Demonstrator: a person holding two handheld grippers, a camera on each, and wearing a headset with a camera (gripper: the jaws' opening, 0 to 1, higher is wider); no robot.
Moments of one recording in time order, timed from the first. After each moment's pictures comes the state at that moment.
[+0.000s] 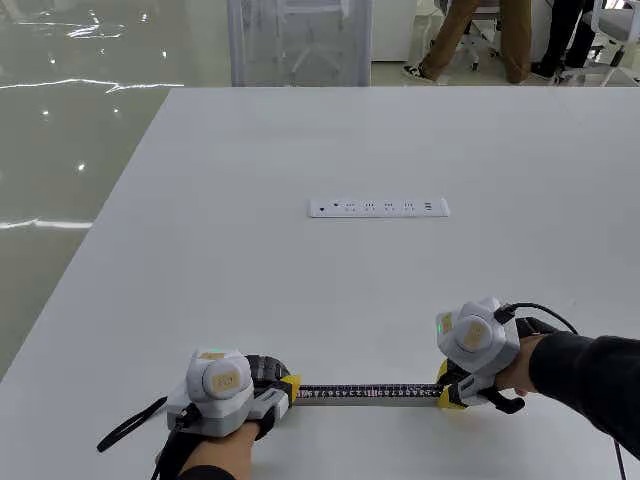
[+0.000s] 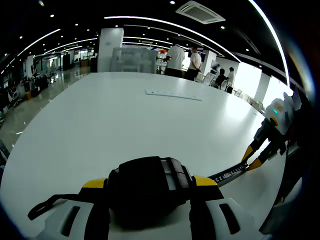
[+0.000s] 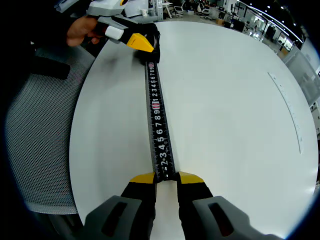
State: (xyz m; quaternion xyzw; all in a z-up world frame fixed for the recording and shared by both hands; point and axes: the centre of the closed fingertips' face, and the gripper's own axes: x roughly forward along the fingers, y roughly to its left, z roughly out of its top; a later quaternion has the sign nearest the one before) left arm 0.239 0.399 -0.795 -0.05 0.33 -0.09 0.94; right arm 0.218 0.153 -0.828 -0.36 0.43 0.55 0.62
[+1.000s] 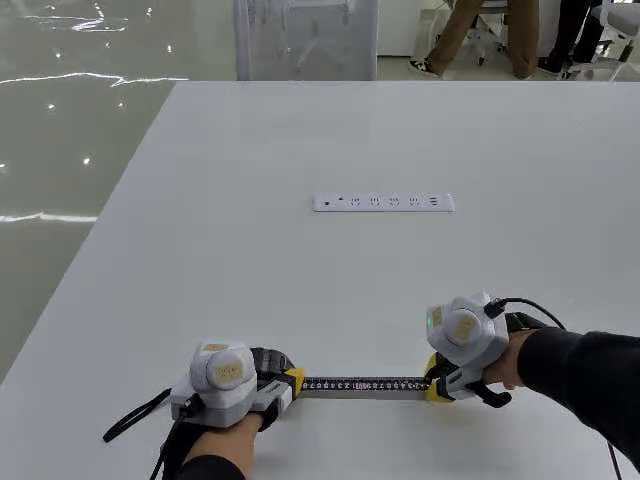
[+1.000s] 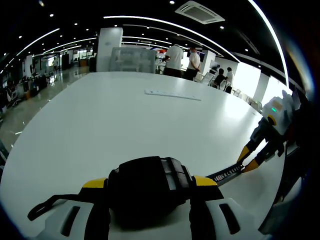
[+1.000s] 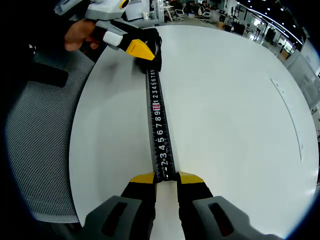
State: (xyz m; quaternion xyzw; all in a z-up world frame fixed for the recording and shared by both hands) left arm 0.238 0.399 -0.795 -0.05 0.33 -0.09 0.94; right arm 0.220 0.177 -0.828 -0.35 0.42 0.56 0.62
